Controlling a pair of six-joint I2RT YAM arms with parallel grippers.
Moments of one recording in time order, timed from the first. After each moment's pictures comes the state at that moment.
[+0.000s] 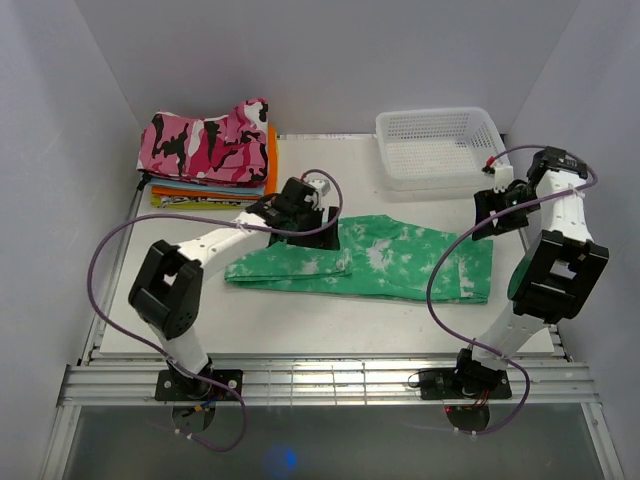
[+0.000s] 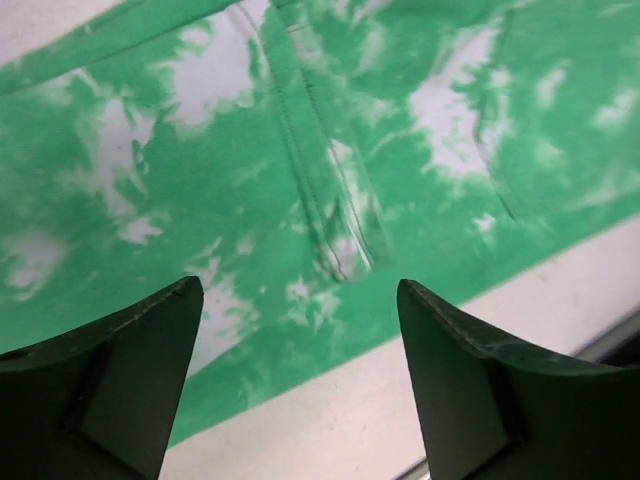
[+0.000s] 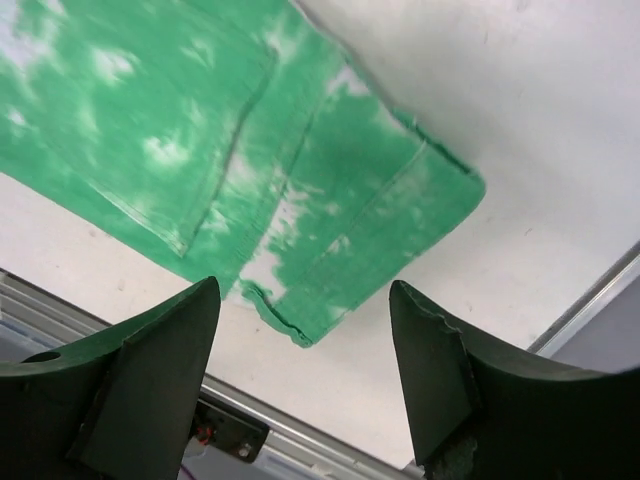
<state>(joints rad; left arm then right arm) -0.67 1.77 1.27 -0.38 0.10 -0.43 -0.34 1.76 1.50 -1.20 -0.39 -0.68</state>
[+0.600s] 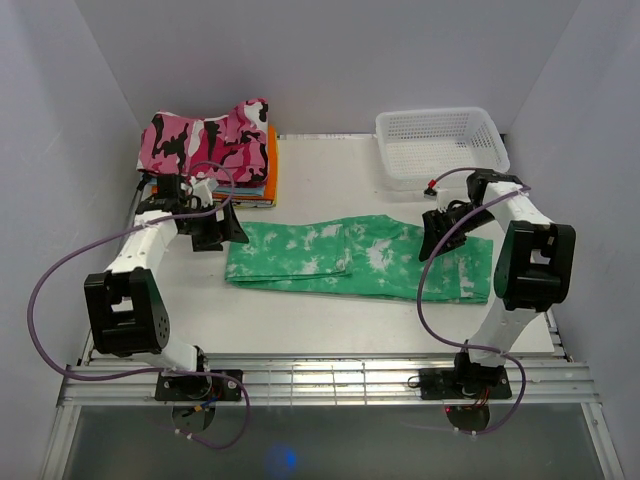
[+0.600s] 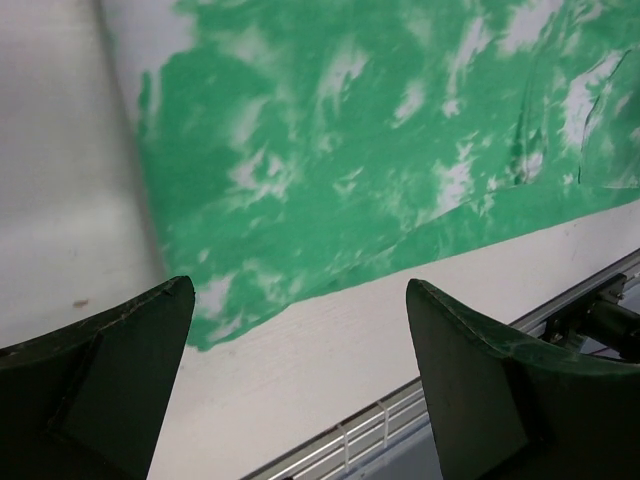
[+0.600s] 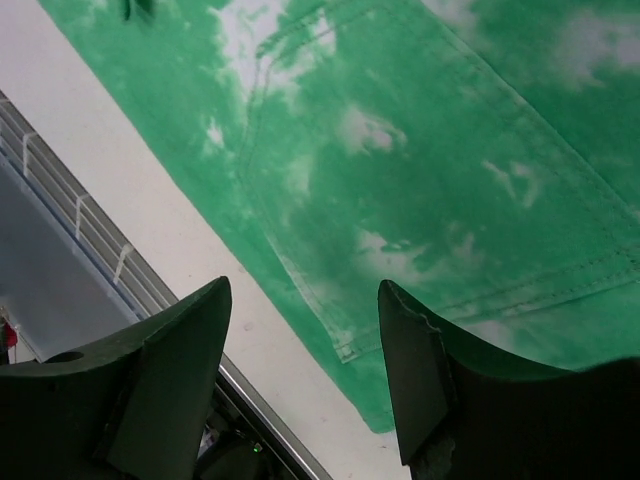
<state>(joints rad) 0.04 1.51 1.13 -0.69 0.55 -0.10 -0.07 1.78 1.33 -1.13 -0.71 -0.64</state>
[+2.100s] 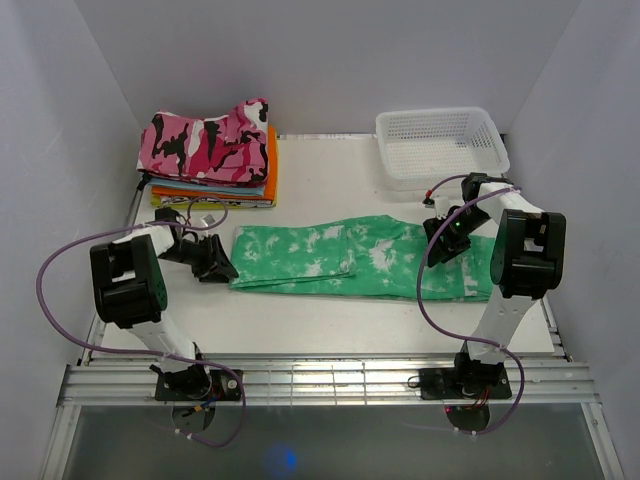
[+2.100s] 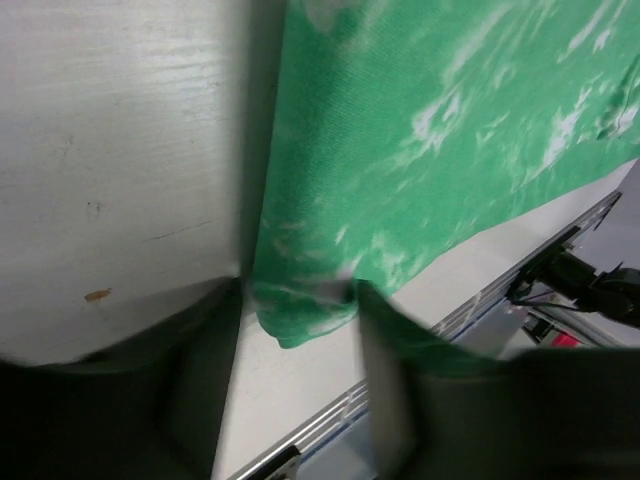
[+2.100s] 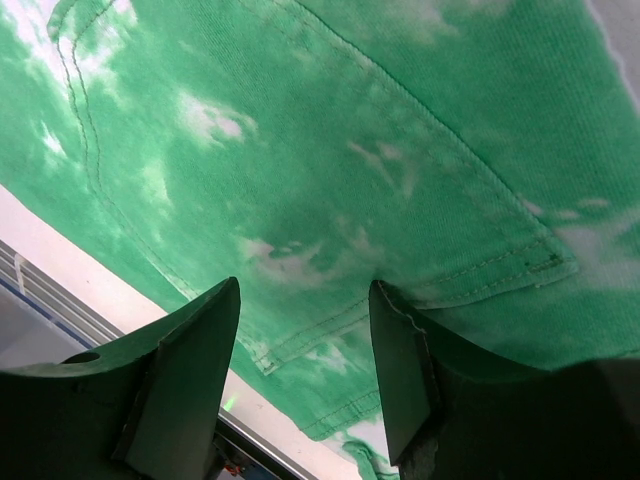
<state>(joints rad) 0.22 1.72 0.94 -0.69 0.69 0.03 -0.07 1.91 1.33 -1.04 -0.47 -0.60</state>
